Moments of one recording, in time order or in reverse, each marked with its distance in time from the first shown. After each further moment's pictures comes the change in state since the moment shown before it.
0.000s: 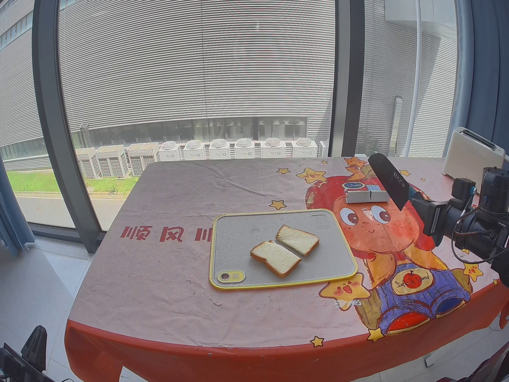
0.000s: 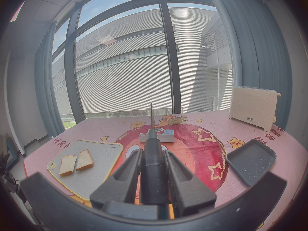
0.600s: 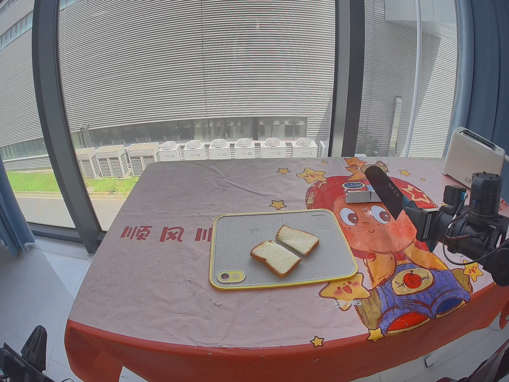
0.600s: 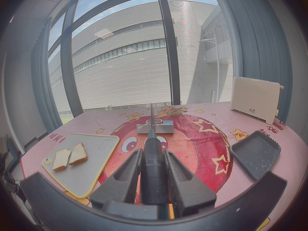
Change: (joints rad) left arm 0.001 0.000 0.000 0.000 0.000 0.000; right arm 0.002 0.069 -0.005 0.001 -0.003 0.008
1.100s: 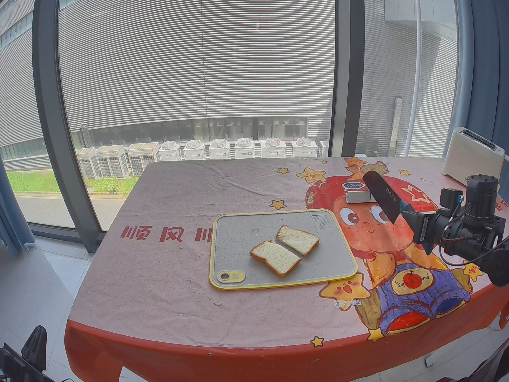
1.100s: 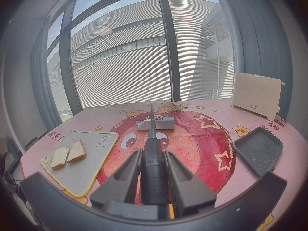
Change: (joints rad) left arm 0.000 0.000 0.000 0.000 0.000 0.000; right arm 0.004 0.027 0.000 -0.001 0.001 0.014
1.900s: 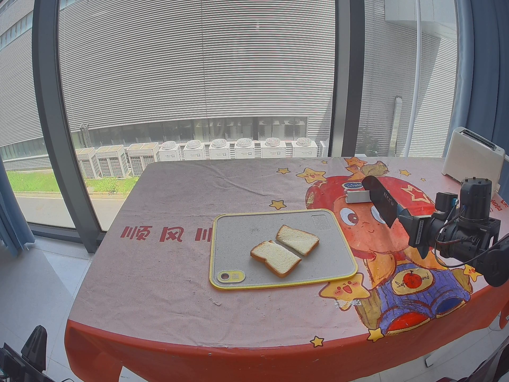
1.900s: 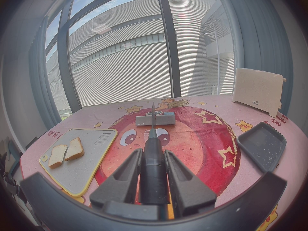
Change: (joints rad) left arm -0.001 0.000 0.000 0.000 0.000 0.000; right arm 0.011 0.036 -0.003 -0.001 -0.003 0.008
